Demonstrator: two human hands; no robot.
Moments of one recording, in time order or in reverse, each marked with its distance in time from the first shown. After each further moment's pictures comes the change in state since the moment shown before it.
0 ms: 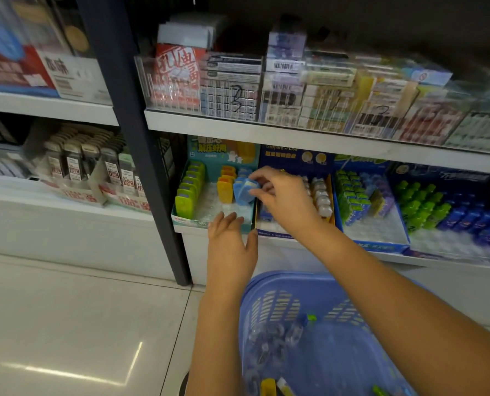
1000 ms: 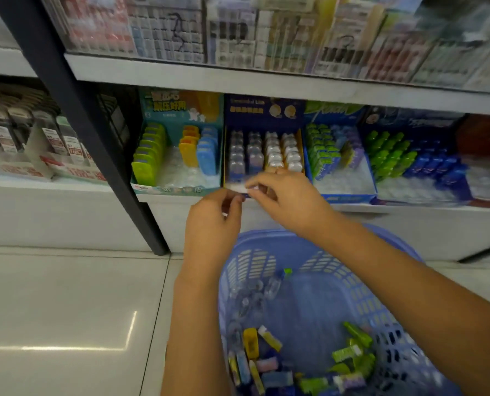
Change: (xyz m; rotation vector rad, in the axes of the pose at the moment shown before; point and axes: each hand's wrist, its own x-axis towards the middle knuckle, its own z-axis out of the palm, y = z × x) left_hand -0.019 0.021 -0.003 -0.229 -0.051 0.092; right_hand -0.075 0.025 -0.025 -0.221 -0.157 -0.020
